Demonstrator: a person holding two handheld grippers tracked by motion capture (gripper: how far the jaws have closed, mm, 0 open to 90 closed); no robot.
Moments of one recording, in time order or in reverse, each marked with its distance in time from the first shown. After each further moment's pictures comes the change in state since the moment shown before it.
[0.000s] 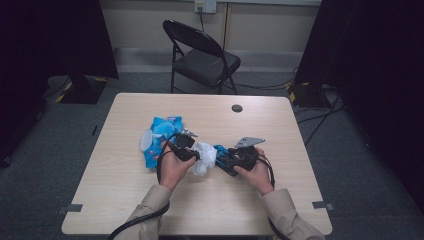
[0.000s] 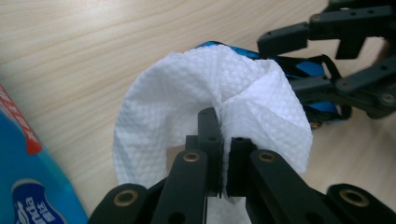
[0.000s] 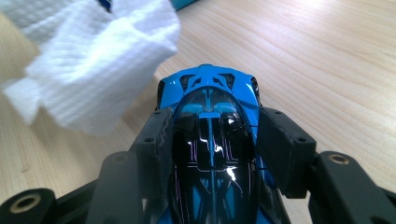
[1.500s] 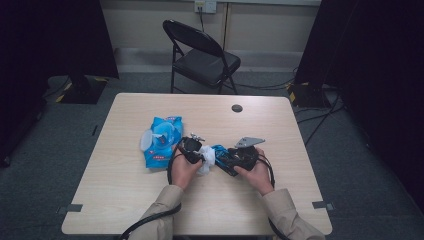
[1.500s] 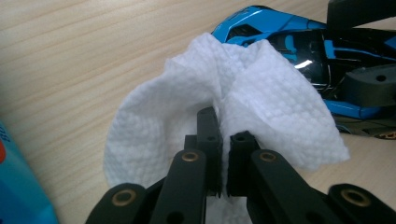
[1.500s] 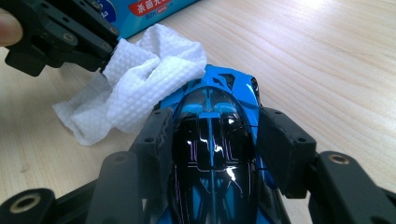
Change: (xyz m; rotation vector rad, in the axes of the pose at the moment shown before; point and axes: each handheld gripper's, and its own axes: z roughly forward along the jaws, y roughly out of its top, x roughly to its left) left arm -0.004 -0.011 0.041 0.068 0.110 0.010; right arm 0.000 0.000 0.000 -0.004 0.001 -0.003
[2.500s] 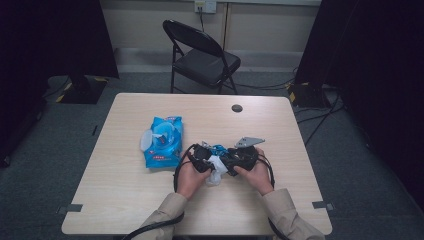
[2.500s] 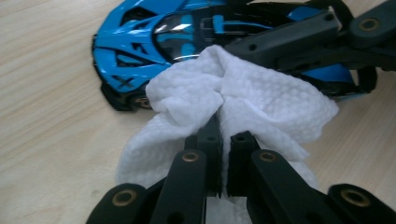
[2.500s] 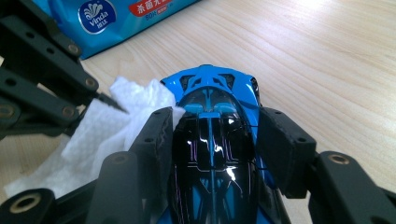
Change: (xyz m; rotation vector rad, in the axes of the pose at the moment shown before) left arm -0.038 -0.007 0.003 0.018 -0.118 0.085; right arm 0.000 0.000 0.000 -0.002 -0.001 0.000
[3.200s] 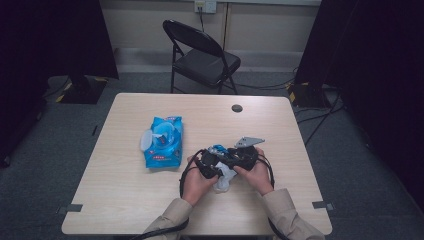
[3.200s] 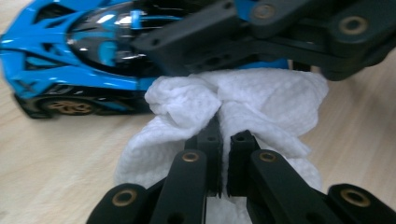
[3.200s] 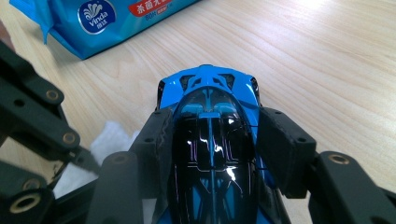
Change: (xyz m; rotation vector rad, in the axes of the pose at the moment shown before) left arm -0.026 -0.002 0.007 0.001 -0.059 0.037; right arm 0.000 0.000 0.000 0.000 -0.001 0.002
